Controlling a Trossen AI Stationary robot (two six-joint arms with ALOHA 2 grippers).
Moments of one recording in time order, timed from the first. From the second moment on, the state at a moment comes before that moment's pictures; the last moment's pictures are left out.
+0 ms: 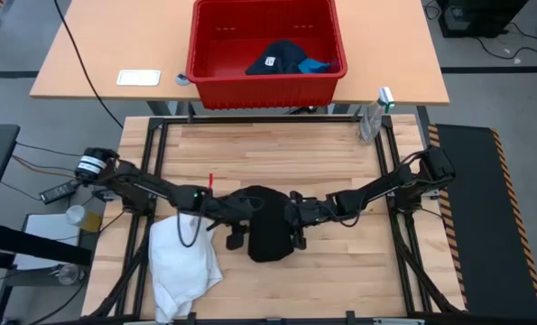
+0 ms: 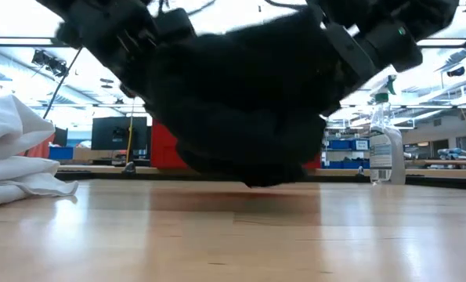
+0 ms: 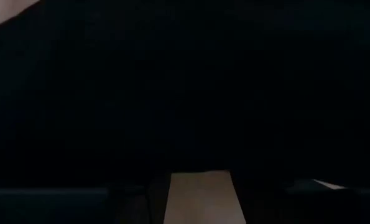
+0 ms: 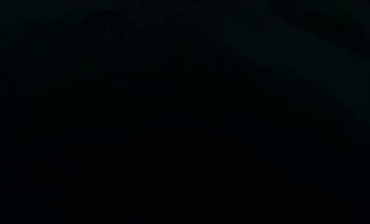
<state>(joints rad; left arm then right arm) -0.21 1.52 0.77 0.07 -0.05 -0.24 0.22 1.70 0.78 0.33 0.11 0.21</state>
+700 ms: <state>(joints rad) -0.45 1.38 1.01 -0.47 -0.24 -0.39 0.27 1.73 1.07 0.23 0.14 0.17</state>
